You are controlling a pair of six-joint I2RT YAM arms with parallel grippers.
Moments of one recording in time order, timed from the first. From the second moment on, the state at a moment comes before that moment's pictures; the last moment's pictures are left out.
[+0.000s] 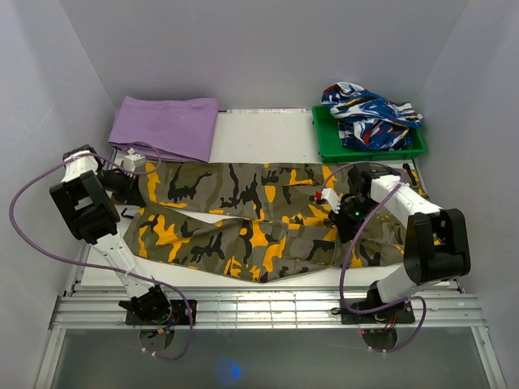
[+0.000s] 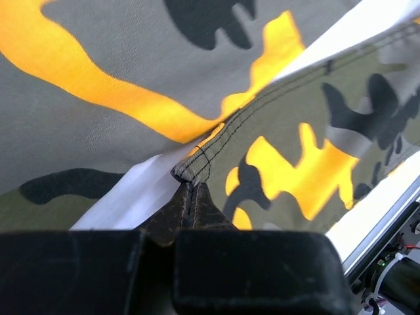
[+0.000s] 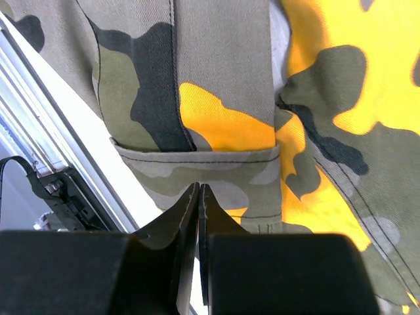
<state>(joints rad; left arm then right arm) 0.50 2.10 1.60 -1.24 0.66 1.16 0.20 1.54 0.98 -1.08 -0.45 -0.96</state>
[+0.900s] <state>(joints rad) 0.60 1.27 1.64 -0.83 1.22 0.90 0.32 1.65 1.09 -0.85 -0.58 -0.89</state>
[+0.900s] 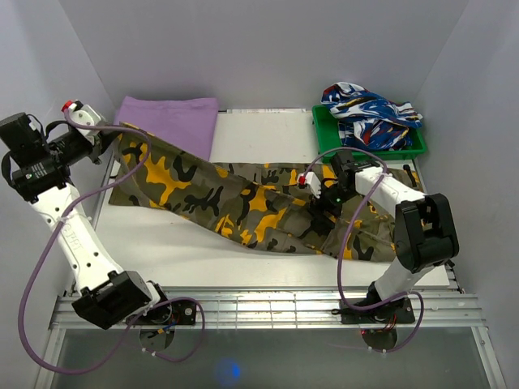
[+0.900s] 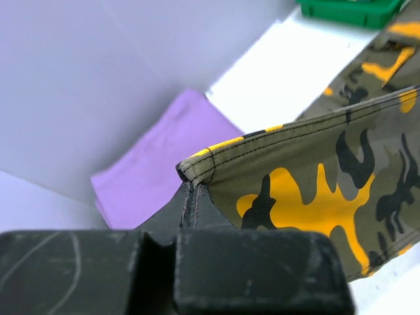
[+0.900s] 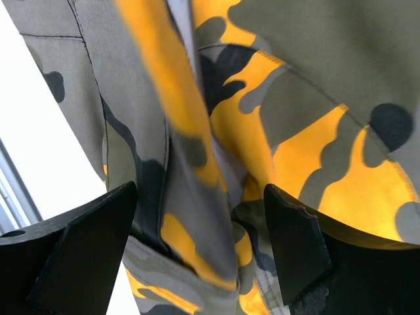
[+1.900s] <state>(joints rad) 0.59 1.74 1.73 0.01 1.44 0.12 0.35 1.31 1.14 -0.70 -0.56 -0.84</state>
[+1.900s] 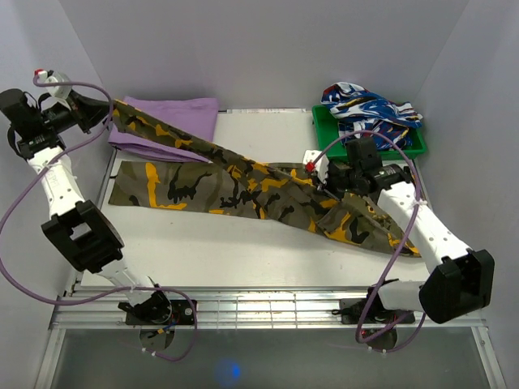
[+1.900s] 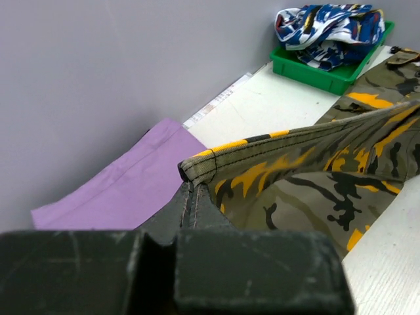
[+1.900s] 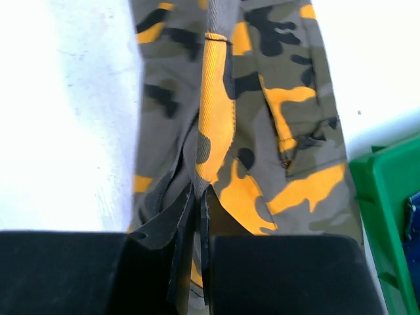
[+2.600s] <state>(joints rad) 1.08 1.64 1.15 -1.24 1.00 1.84 1.00 1.37 0.69 -0.62 -0.48 -0.75</state>
